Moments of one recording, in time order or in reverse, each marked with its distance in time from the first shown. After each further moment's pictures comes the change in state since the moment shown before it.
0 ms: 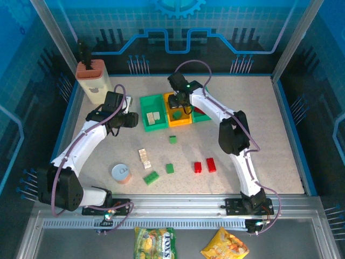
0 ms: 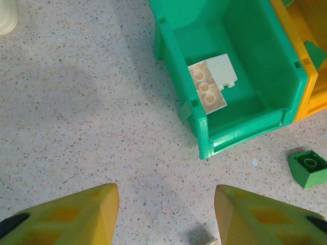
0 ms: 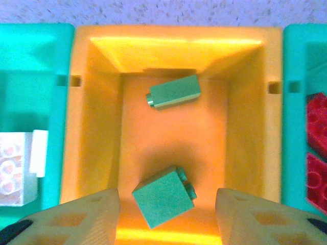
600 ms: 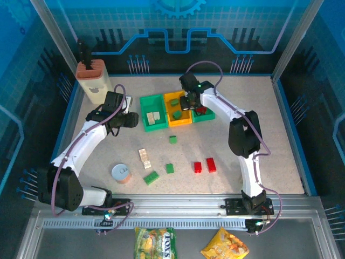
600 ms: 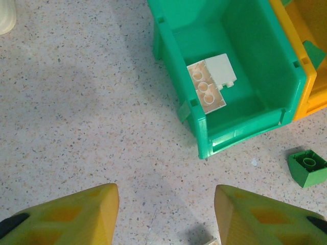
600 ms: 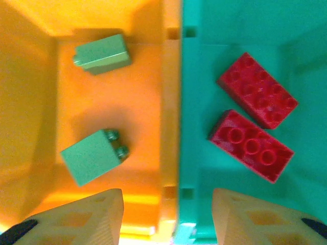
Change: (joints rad) left arm 0.000 0.000 0.000 0.000 0.003 0.000; right arm -0.077 -0.117 -0.190 0.004 0.021 -0.048
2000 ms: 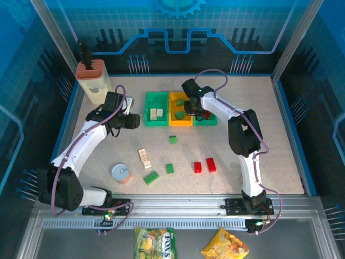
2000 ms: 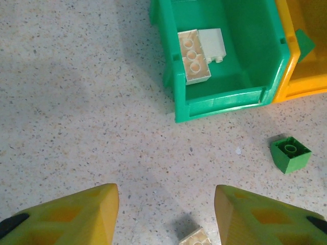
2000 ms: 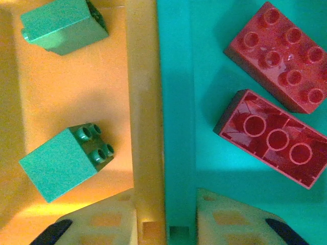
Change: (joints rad) left arm 0.000 0.000 0.005 -0.030 0.072 -0.004; right arm -0.010 0.003 -0.121 0.025 -0.002 0.264
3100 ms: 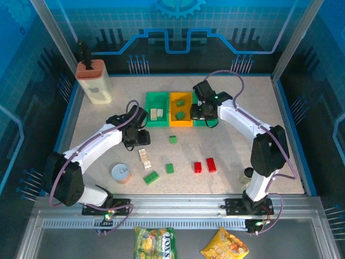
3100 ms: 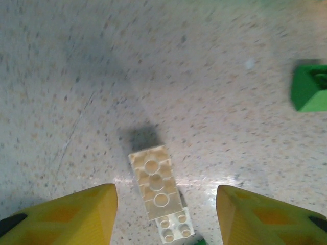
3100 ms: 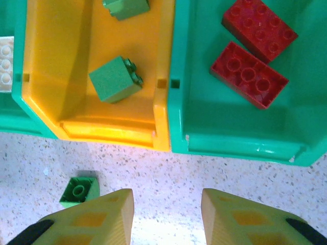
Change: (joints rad) left arm -0.252 0.071 -0.080 -0.194 -0.116 -0.494; right arm 0.005 -0.400 -0.320 0.050 -0.098 -0.066
